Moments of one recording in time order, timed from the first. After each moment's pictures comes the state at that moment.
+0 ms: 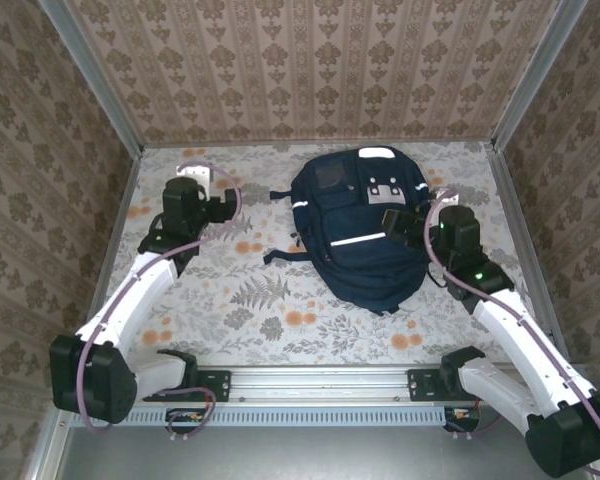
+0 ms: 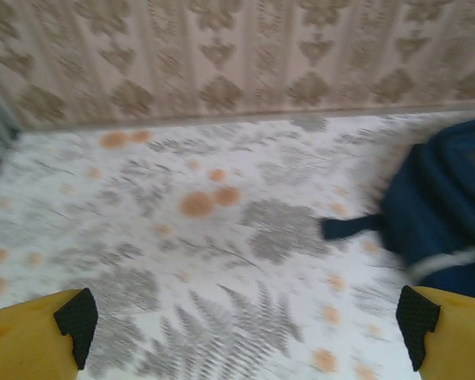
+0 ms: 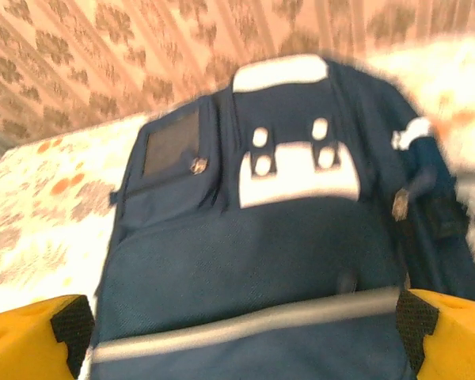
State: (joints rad) left arm -0.27 1.19 0.86 -0.09 -0.13 -0.05; right arm 0.26 0.89 0.69 -0.19 0.08 0.35
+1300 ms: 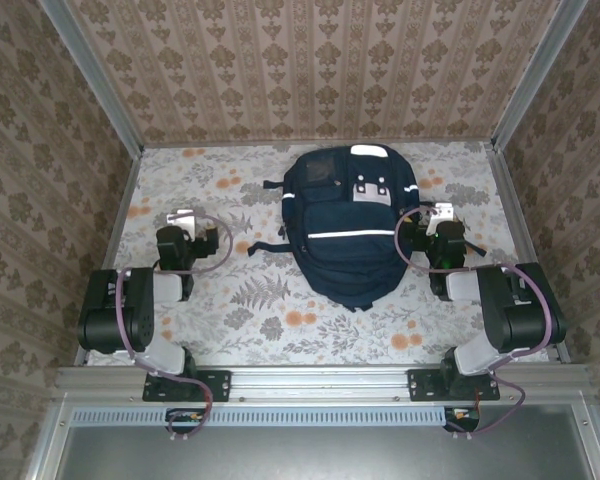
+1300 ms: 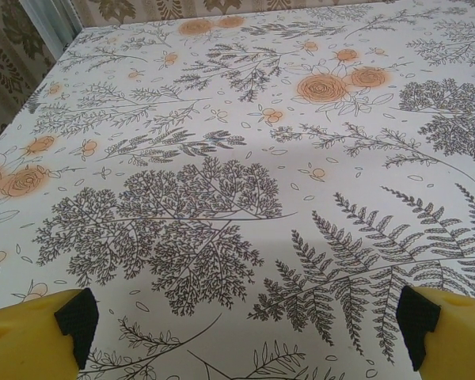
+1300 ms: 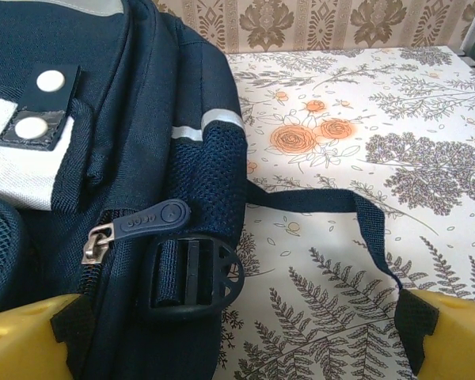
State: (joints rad) left arm -0.02 1.54 0.40 0.73 -0.03 0.07; right arm 0.02 1.54 0.40 0.79 0.10 0.05
